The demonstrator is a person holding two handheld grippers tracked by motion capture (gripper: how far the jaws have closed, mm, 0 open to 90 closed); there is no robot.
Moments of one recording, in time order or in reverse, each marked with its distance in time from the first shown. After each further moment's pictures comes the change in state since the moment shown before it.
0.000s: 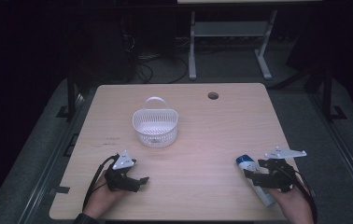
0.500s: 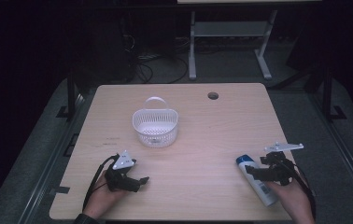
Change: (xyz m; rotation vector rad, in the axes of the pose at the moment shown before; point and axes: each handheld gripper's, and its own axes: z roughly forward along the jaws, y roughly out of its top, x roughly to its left) left arm 0.000 0.000 0.000 -0.001 0.000 0.000; right arm -0.018 0.006 0.015 0.069 -0.022 0.048
